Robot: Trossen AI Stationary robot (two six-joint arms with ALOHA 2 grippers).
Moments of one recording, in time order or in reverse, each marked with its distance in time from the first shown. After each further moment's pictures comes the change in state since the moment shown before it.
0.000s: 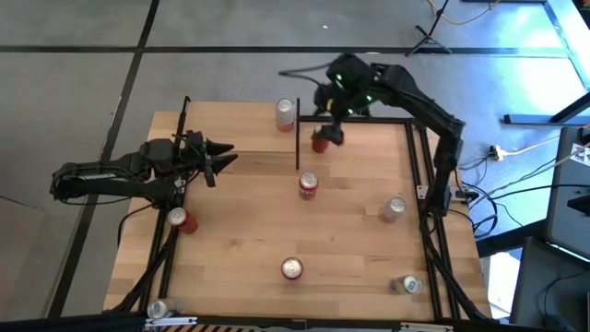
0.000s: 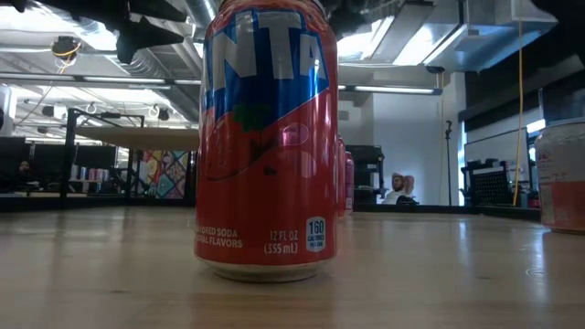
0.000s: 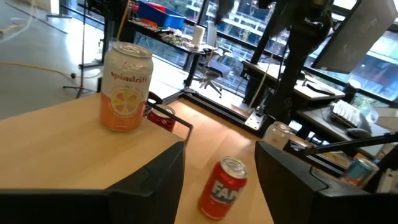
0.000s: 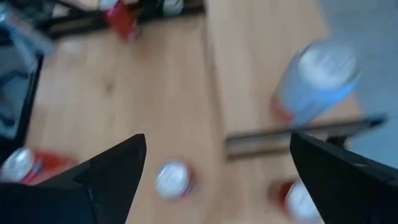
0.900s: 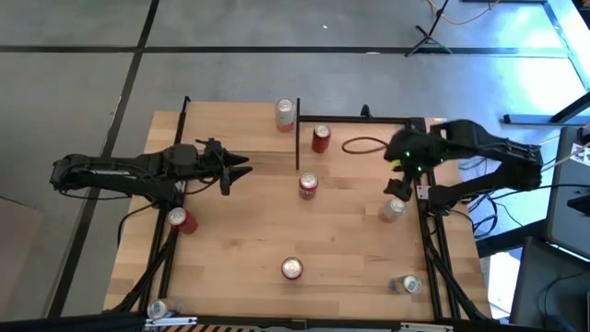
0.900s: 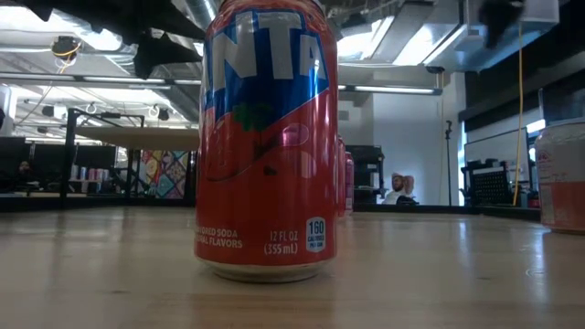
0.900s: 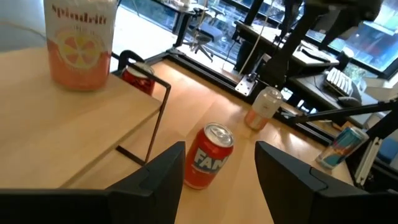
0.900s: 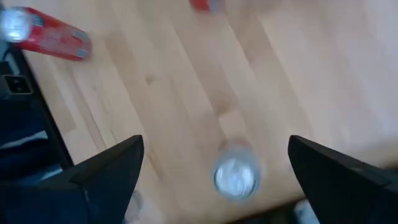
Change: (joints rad) left arm -0.051 0.198 -0.001 0.069 0.045 -0.084; right arm 0.345 -0.726 -0.877 -0.165 0.233 0.637
